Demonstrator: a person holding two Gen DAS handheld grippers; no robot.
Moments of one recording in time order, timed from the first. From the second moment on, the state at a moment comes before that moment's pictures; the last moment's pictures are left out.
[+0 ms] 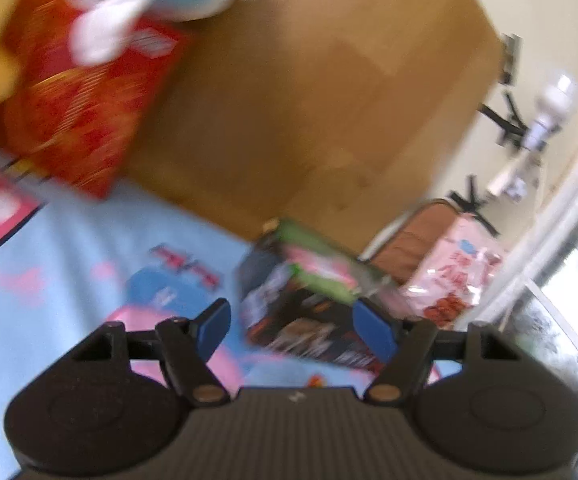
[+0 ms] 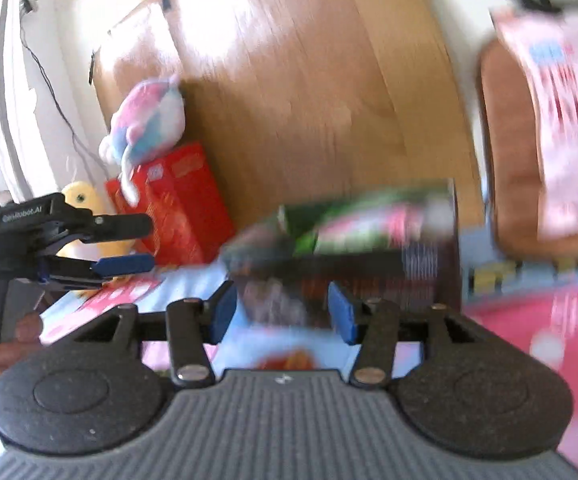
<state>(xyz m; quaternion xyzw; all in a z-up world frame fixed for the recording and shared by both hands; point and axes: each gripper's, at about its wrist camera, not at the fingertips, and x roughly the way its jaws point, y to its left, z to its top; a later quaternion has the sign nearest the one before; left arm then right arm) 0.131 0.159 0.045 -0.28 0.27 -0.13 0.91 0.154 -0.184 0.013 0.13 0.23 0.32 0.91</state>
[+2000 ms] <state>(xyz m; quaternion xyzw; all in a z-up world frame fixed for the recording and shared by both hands) 0.120 0.093 -0.017 -0.25 0.32 -0.24 0.88 0.111 -0.147 -0.024 0.02 0.30 0.36 0.88</state>
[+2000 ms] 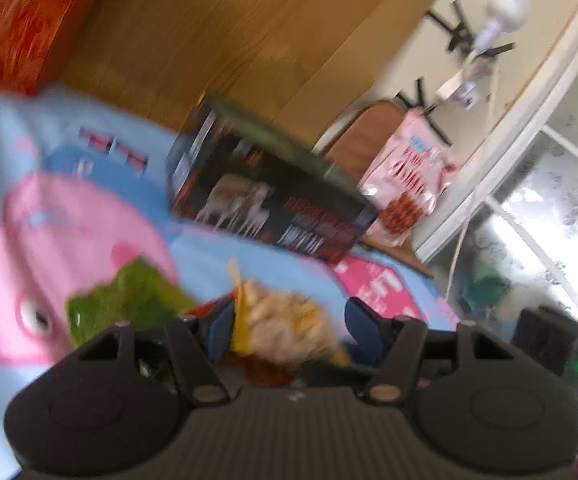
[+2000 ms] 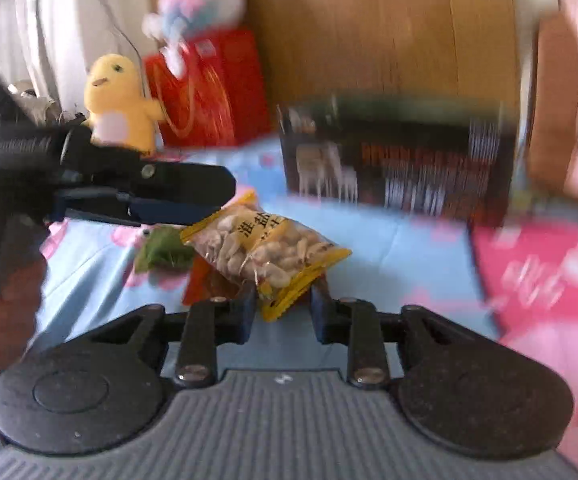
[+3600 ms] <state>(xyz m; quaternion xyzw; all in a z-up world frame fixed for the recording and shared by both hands) 0.121 0.103 -0.019 -0.27 0.32 -0.27 0.87 0.114 -0.151 -0.023 0.05 0.30 0.41 0.86</state>
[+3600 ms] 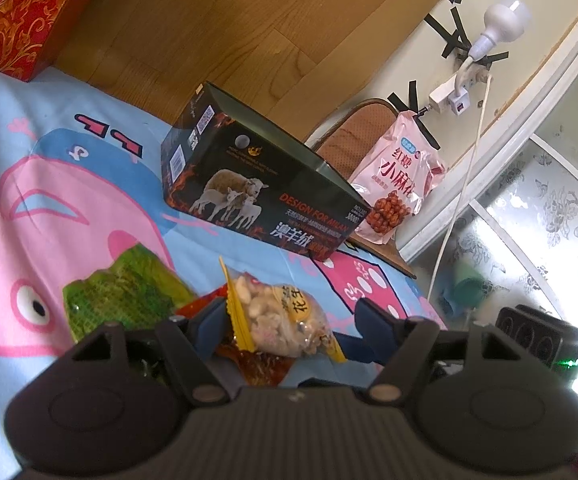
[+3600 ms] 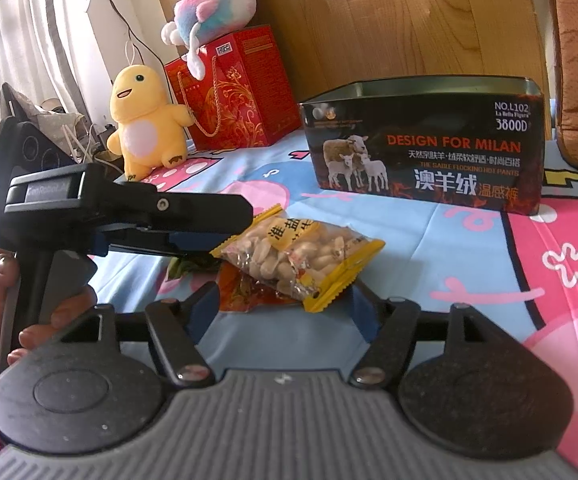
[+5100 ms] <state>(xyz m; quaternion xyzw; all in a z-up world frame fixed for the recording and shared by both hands) 0.120 0.096 -0.017 -0.25 0.31 -0.29 0.87 0.114 -0.151 -0.023 0.04 0.30 0.38 0.87</state>
